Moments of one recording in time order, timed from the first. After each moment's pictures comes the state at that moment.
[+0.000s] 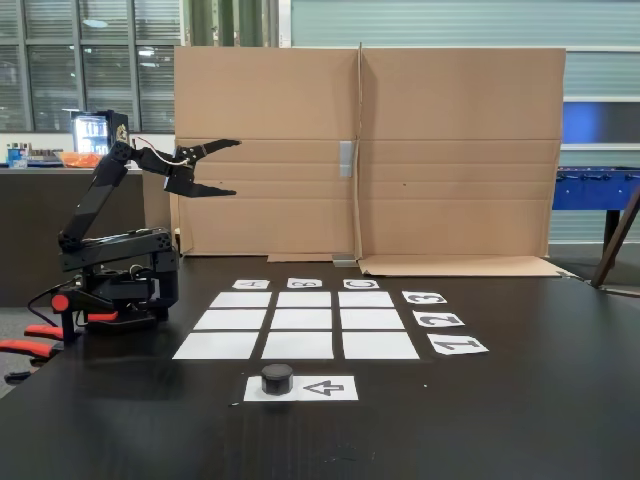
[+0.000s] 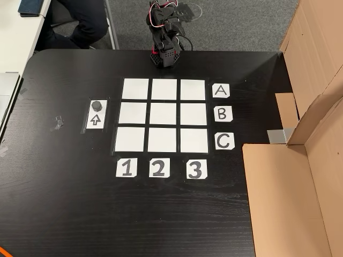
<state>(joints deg) -26.0 188.6 133.7 75.9 -9.6</state>
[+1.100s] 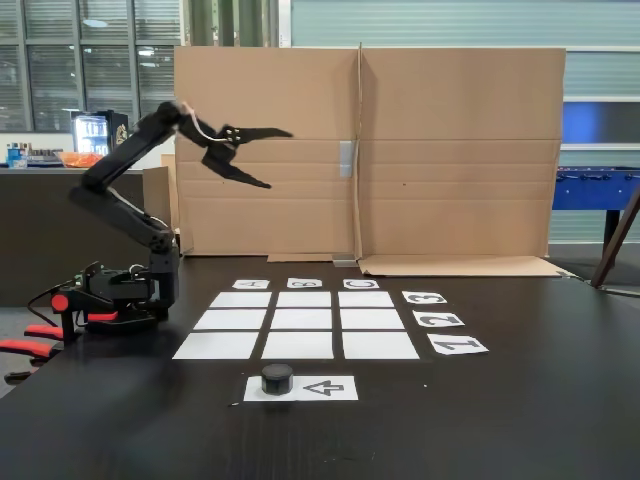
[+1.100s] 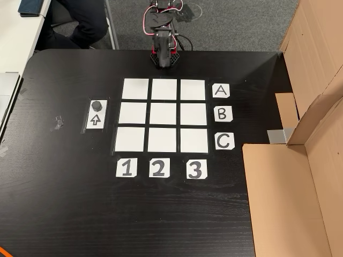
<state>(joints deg) -4.0 133.3 99.7 76.5 -6.1</state>
